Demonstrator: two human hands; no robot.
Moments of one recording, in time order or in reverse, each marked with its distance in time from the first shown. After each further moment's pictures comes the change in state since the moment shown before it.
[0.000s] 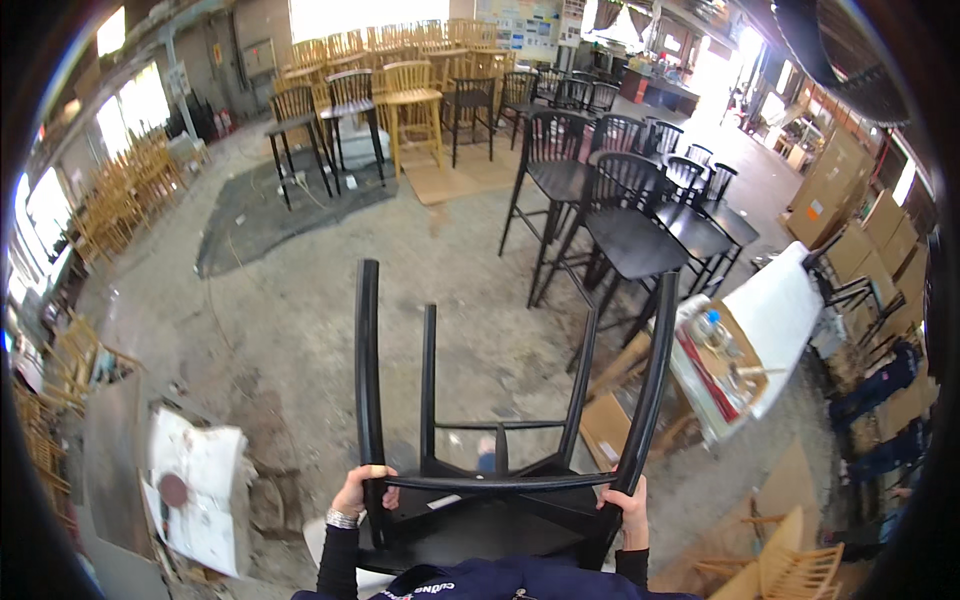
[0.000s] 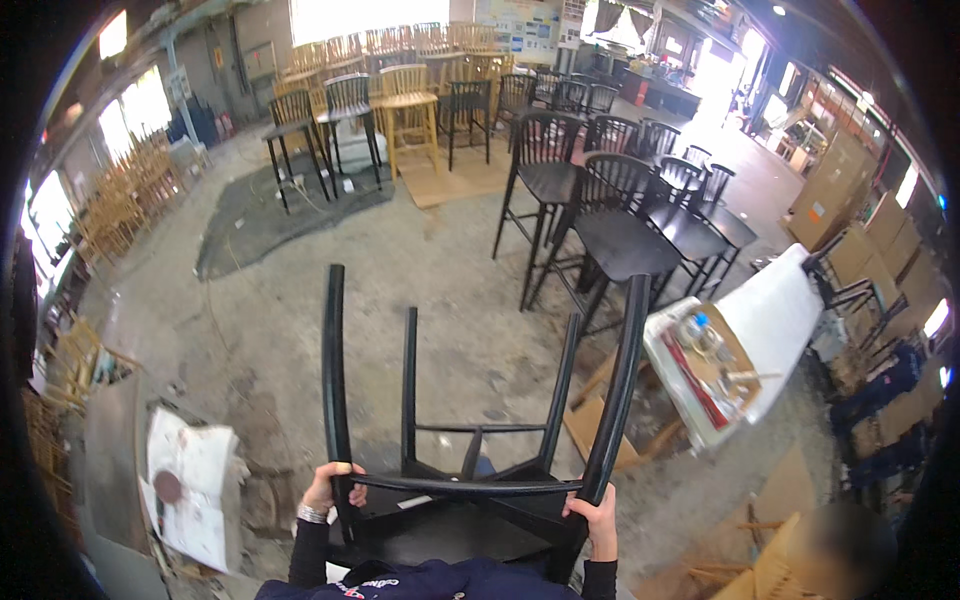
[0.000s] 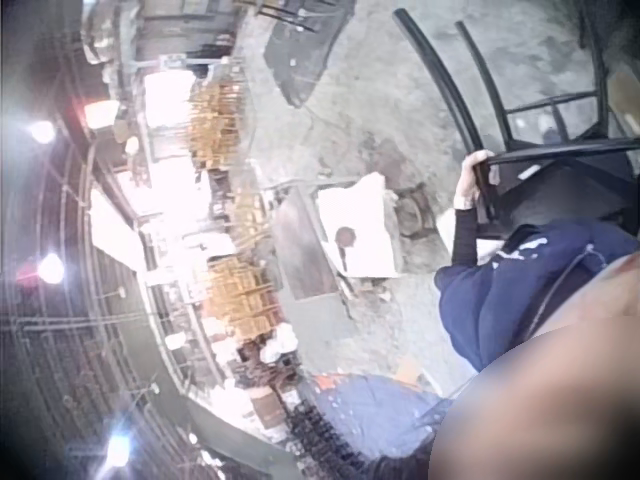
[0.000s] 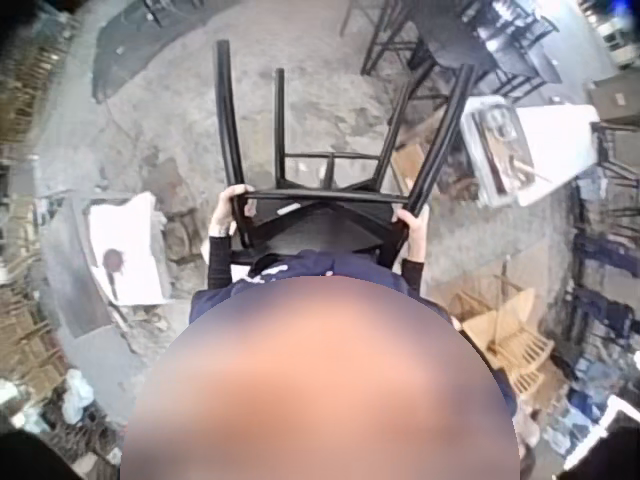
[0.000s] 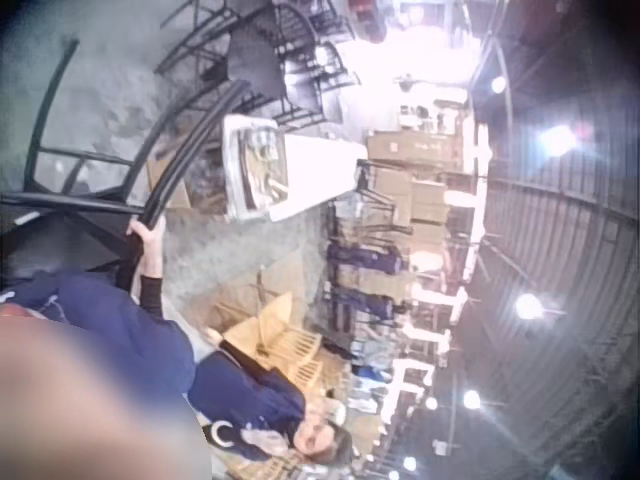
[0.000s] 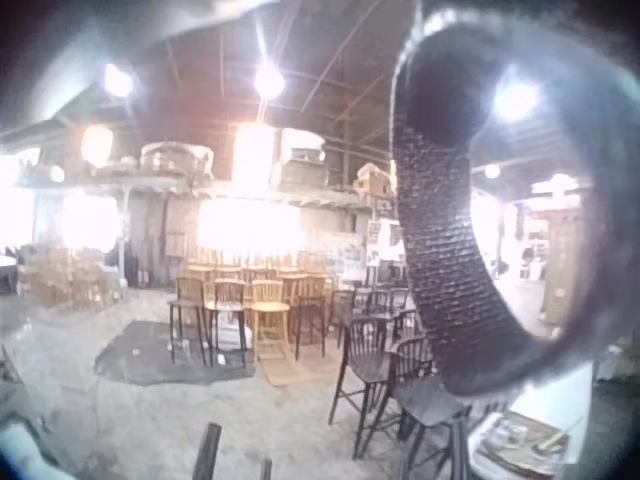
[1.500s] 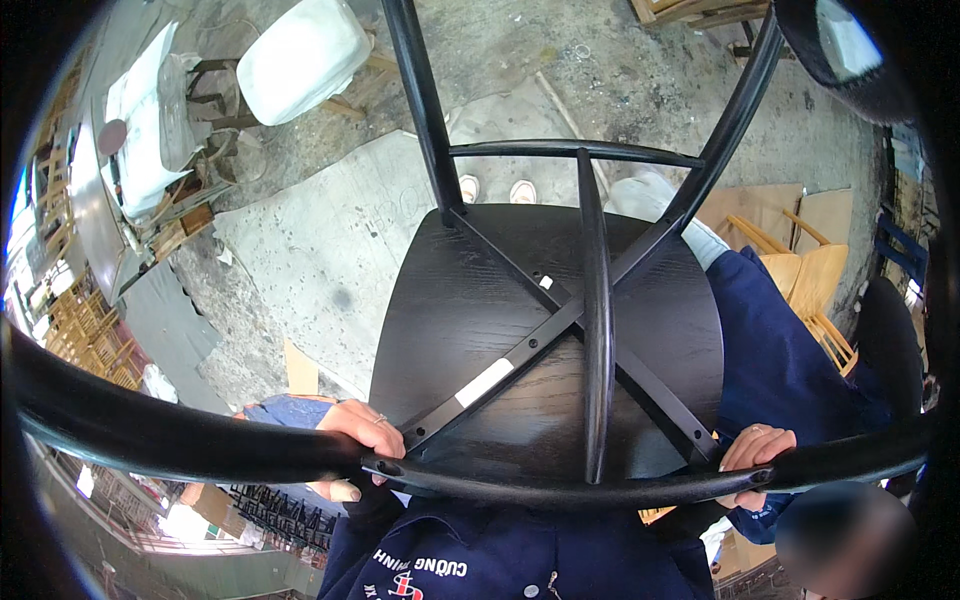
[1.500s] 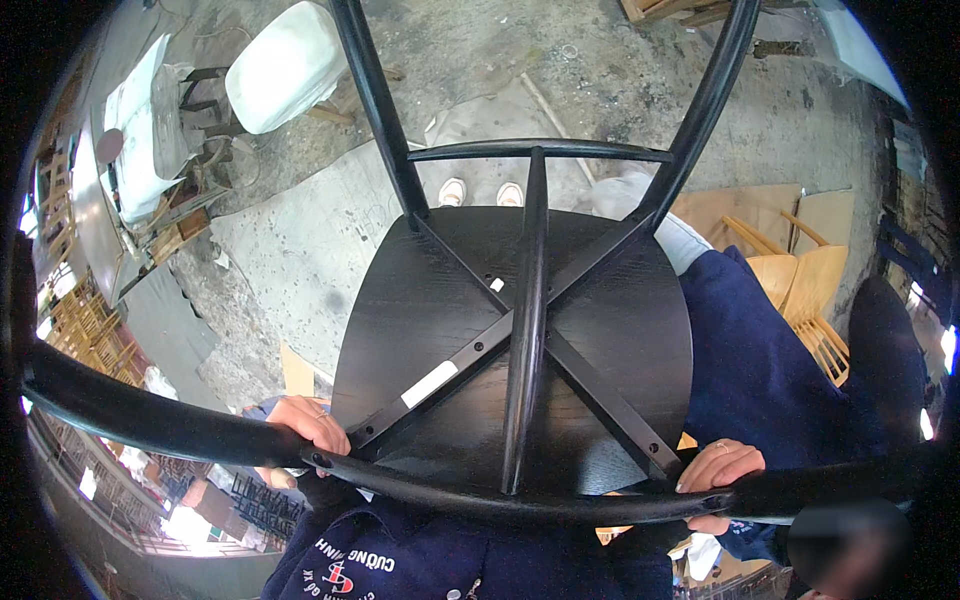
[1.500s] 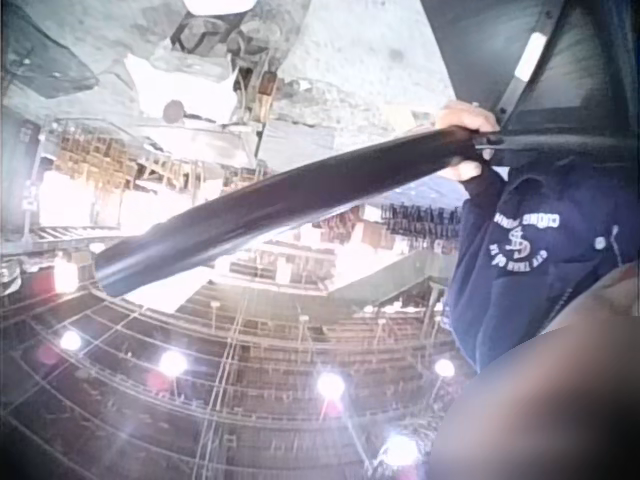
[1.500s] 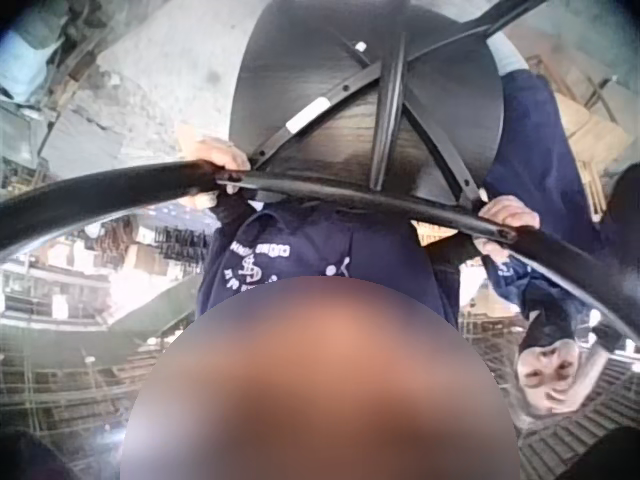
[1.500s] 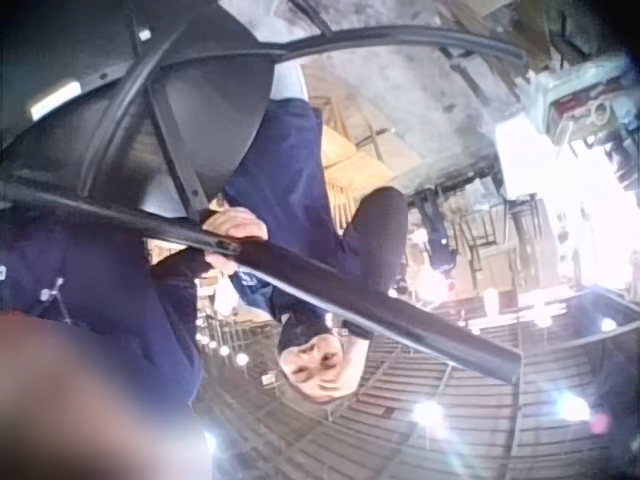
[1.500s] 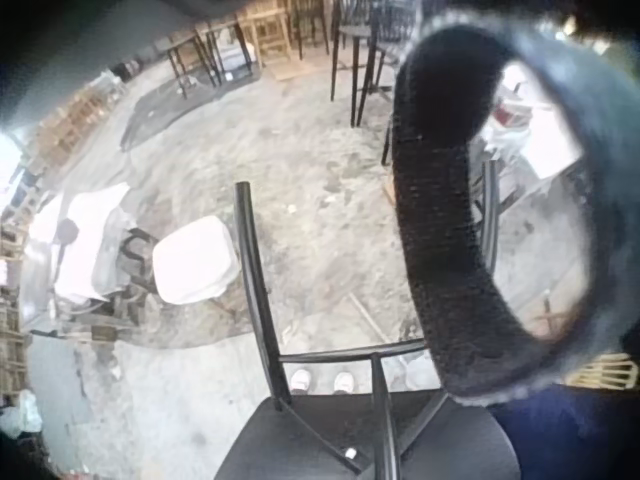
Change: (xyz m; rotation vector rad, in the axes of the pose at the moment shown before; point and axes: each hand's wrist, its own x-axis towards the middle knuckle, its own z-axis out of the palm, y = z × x) left_hand 0.017 -0.051 -0.055 -0.083 -0.750 -0.179; right_hand 0.048 0.019 -0.027 -0.013 -0.515 0.232
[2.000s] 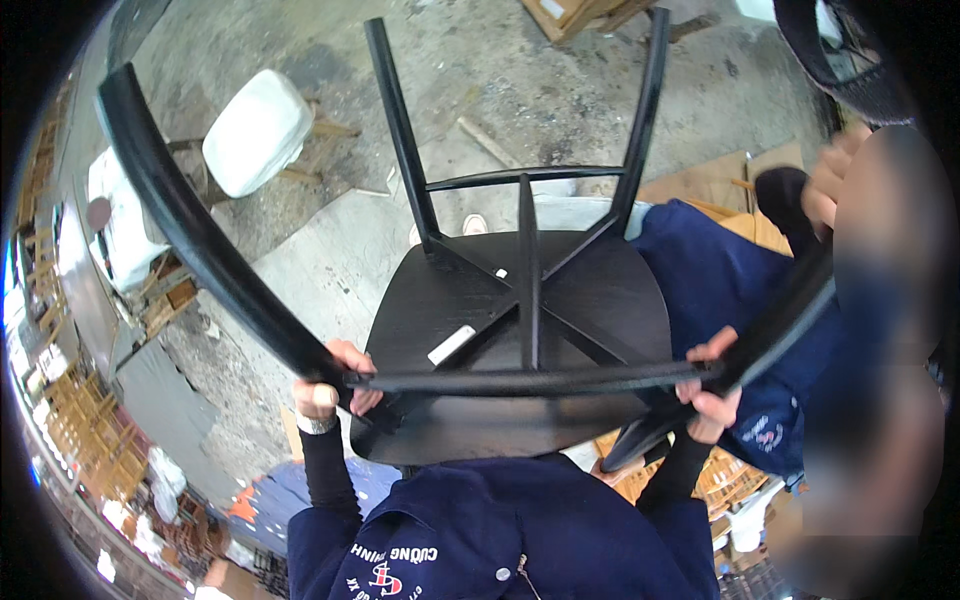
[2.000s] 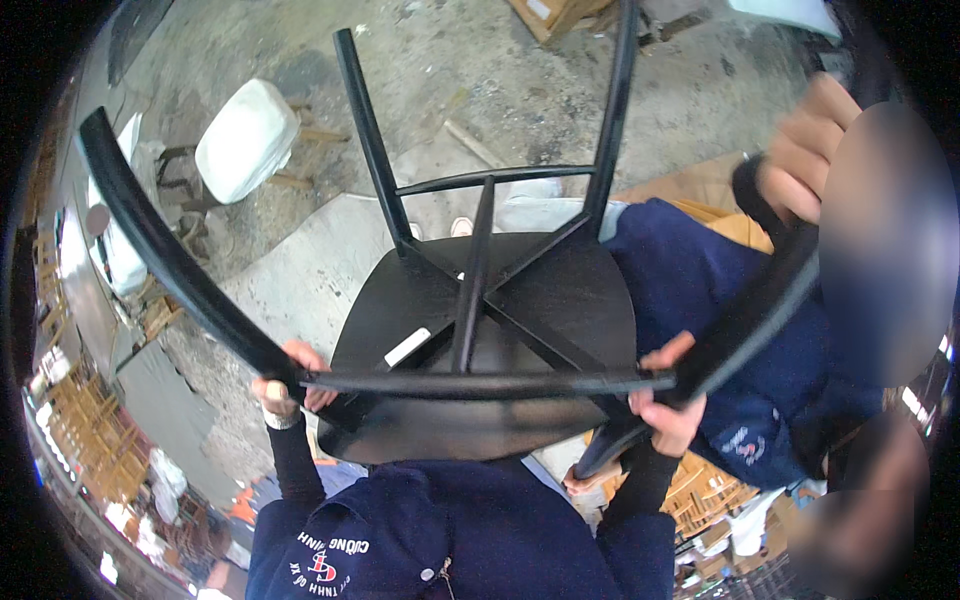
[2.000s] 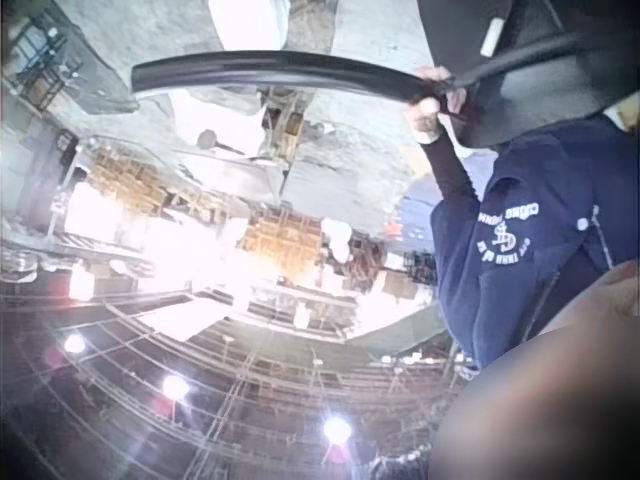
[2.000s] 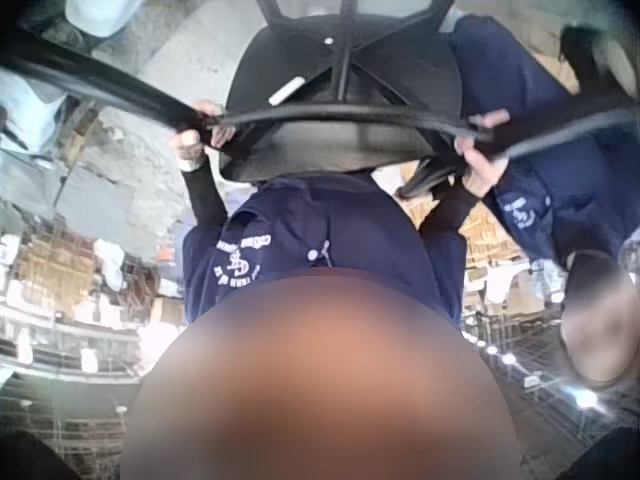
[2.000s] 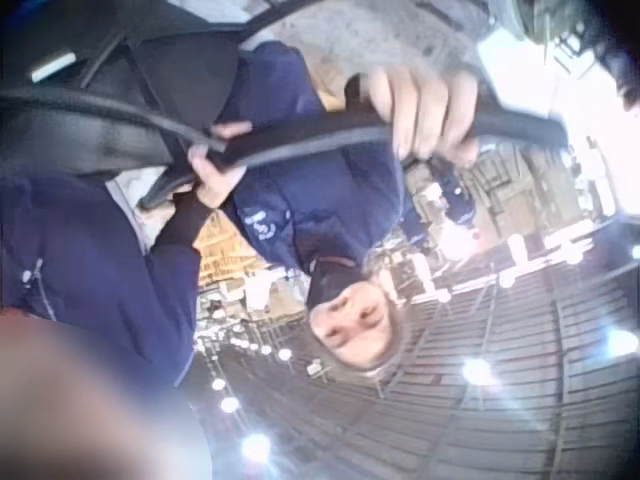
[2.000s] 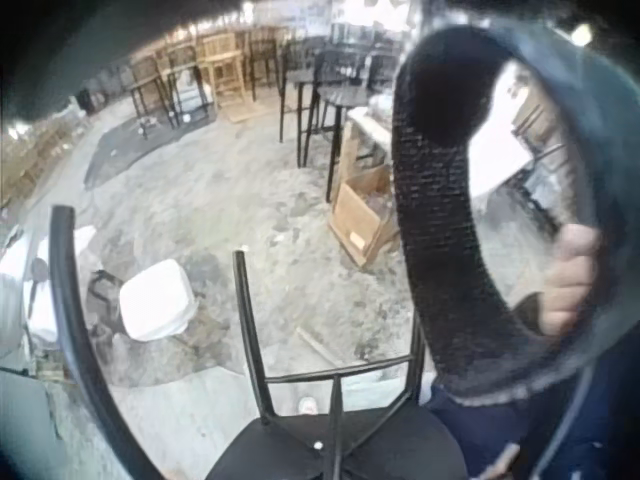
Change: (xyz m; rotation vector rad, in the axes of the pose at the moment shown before) left_hand 0.006 -0.043 -0.010 -0.277 0.366 0.106; right_hand -0.041 0.013 0.048 0.097 0.663 0.146
